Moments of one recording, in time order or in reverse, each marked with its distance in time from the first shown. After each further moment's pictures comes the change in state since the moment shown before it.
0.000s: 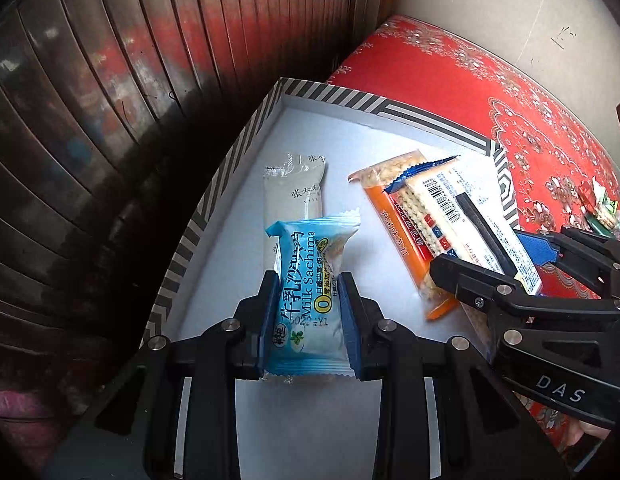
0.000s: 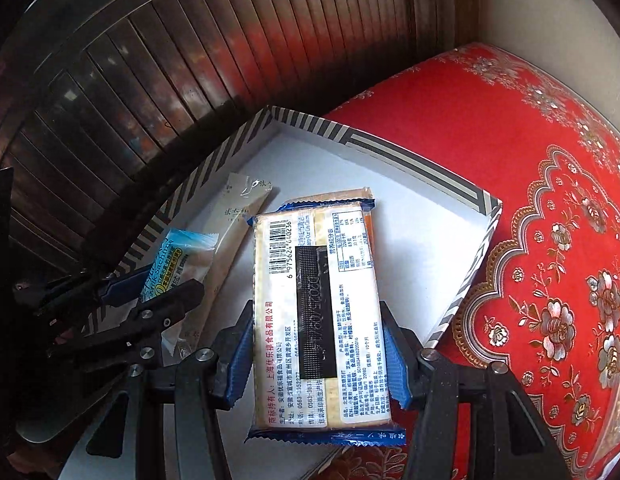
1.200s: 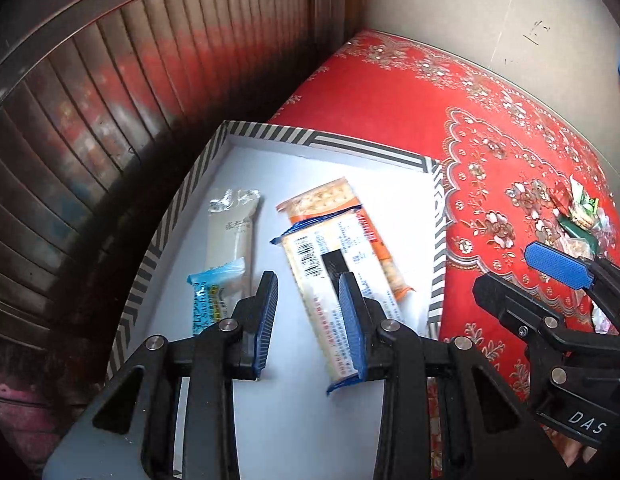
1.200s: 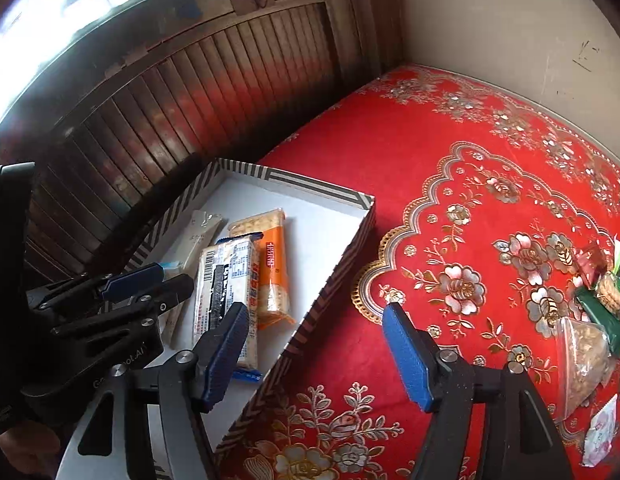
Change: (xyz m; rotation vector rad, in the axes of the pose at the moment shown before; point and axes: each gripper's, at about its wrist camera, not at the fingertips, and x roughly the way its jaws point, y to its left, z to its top) left arm -0.027 -0.065 0.011 0.056 -0.061 -0.015; right arm -0.086 -0.053 -0.043 0.153 -0.172 -0.096
